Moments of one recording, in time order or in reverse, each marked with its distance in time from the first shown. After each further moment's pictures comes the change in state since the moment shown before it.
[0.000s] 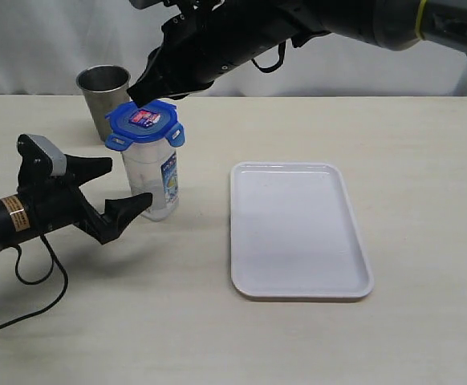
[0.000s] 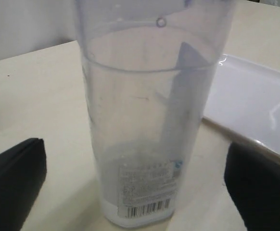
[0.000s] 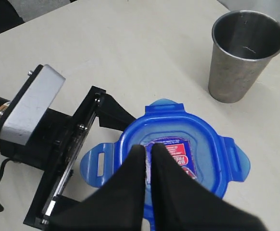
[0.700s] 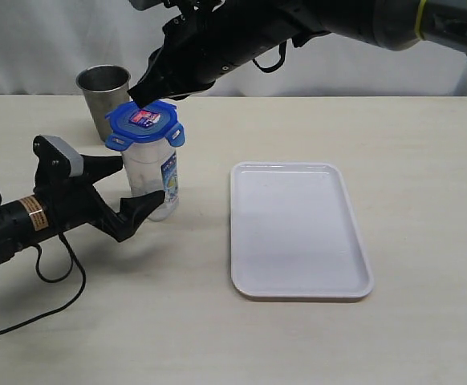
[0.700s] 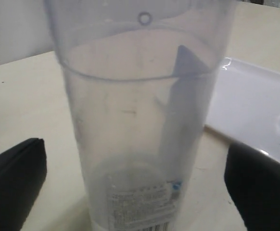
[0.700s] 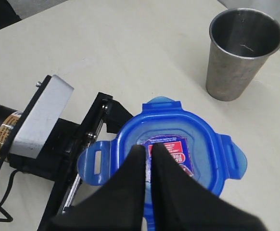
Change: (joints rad) left arm -0.073 0.036 -0.023 -0.108 -0.016 0.040; right arm 0.000 0.000 0.000 -0.014 0.000 0.012
